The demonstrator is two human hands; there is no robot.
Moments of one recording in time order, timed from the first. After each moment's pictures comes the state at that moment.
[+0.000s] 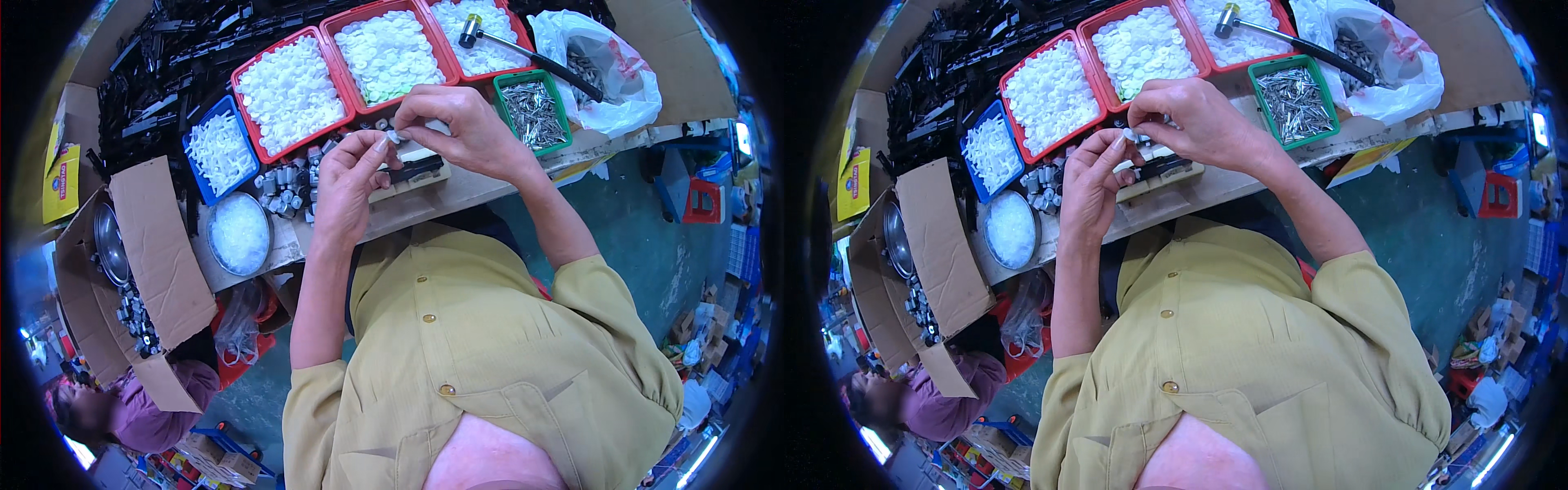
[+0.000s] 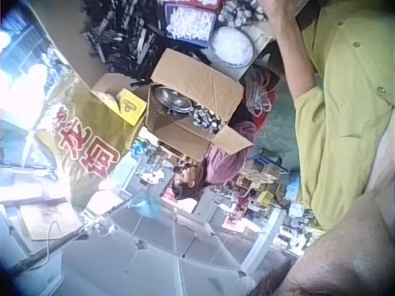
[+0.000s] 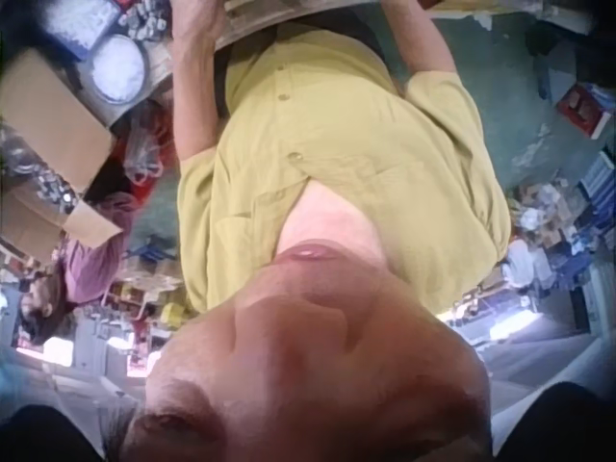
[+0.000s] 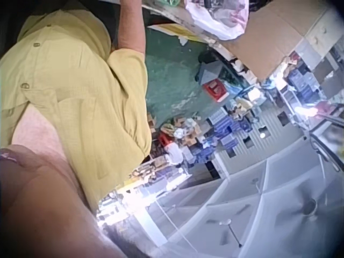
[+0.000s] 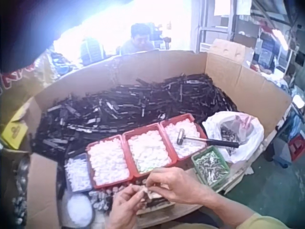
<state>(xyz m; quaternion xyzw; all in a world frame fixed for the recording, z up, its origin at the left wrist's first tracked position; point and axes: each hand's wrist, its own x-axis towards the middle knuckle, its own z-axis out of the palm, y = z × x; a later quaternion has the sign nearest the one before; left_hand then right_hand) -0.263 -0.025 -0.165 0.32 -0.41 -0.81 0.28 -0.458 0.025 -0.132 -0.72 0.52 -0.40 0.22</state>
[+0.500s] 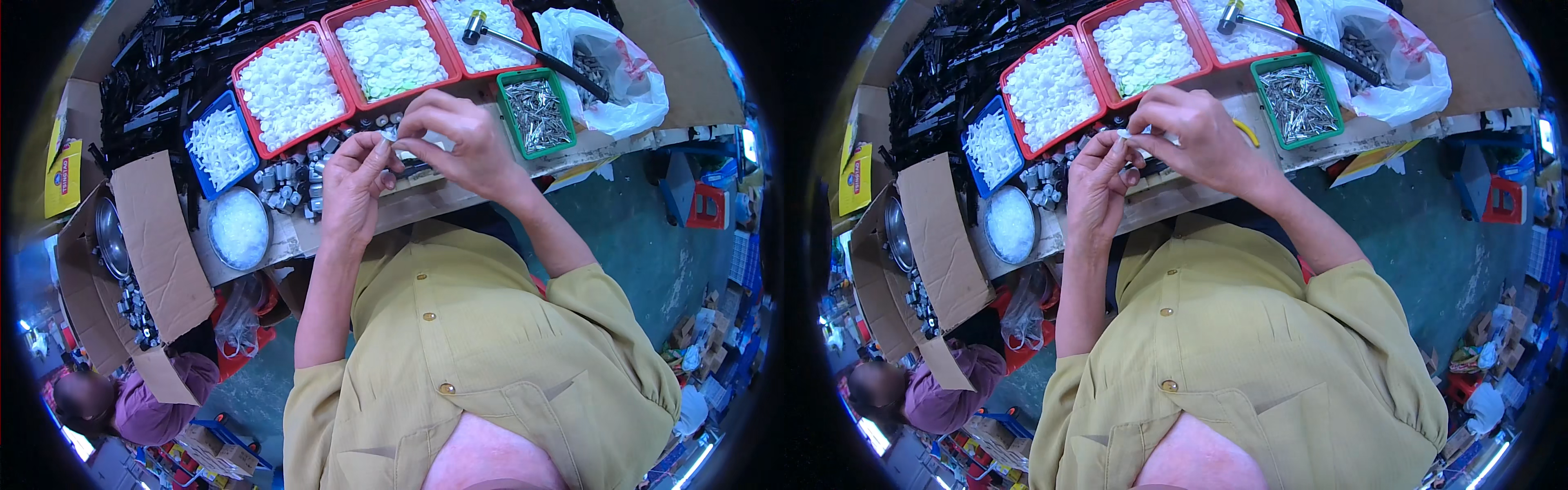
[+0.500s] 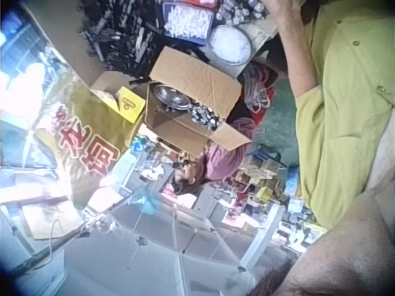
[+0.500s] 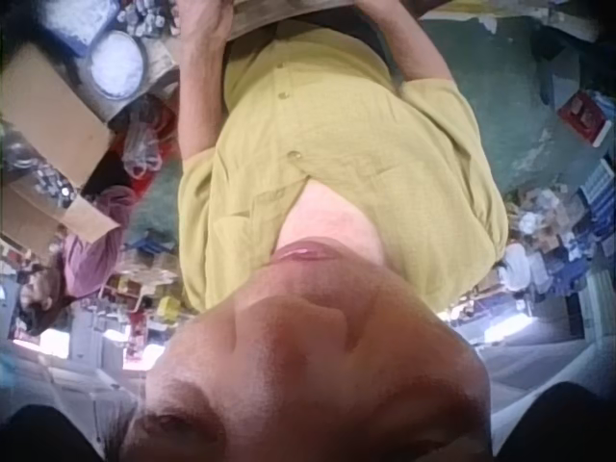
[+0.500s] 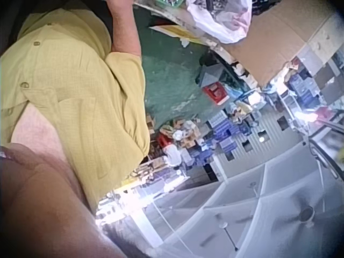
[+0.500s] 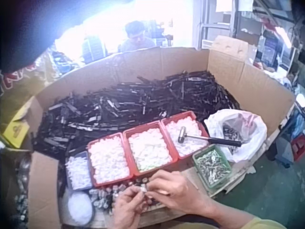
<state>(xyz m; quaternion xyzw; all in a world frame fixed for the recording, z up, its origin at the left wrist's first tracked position) -0.263 -0.015 -0.178 0.30 -0.35 -0.83 0.32 -0.444 0.040 -0.141 -0.71 0.53 -0.44 0.15</state>
